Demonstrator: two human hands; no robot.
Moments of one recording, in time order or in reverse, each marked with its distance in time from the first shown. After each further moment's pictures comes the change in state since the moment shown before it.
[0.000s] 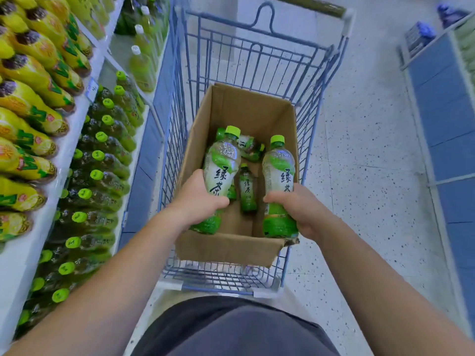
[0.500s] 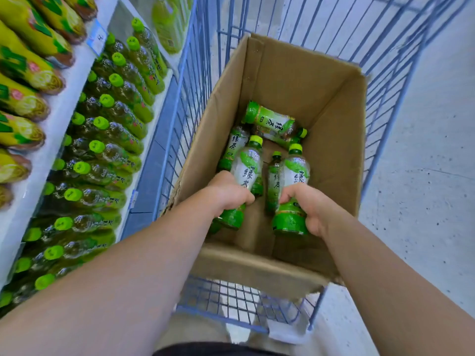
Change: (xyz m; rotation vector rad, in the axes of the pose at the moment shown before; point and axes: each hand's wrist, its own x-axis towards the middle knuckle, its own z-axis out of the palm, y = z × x) left_hand 0.127 -0.059 0.070 0.089 -0.045 -0.348; right_hand 0.159 0.052 0.034 0.073 -0.102 0.335
